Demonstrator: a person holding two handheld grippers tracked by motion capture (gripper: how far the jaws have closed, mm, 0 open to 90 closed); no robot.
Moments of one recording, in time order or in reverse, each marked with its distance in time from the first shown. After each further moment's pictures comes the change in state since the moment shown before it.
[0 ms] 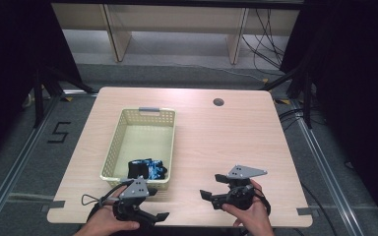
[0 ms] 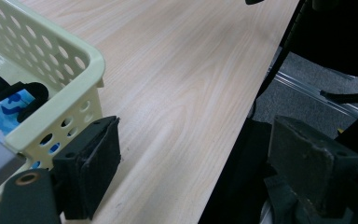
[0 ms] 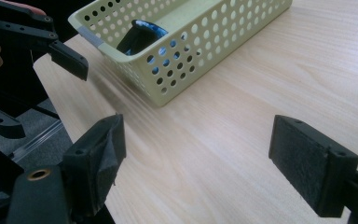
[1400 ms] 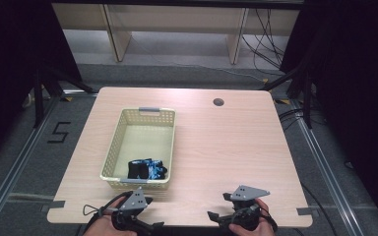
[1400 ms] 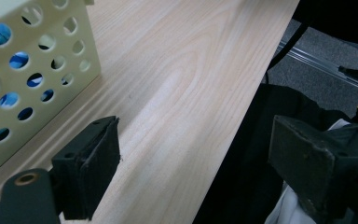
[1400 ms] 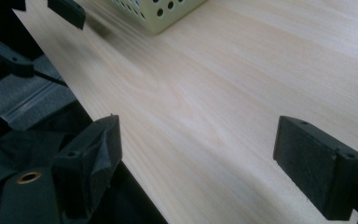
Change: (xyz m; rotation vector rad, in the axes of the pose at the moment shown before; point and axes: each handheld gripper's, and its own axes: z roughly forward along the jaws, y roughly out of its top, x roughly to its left) left arm 0.002 -0.038 0.012 0.075 0.040 0.019; right arm 0.005 -0.052 -0.010 0.107 -0.056 -0.038
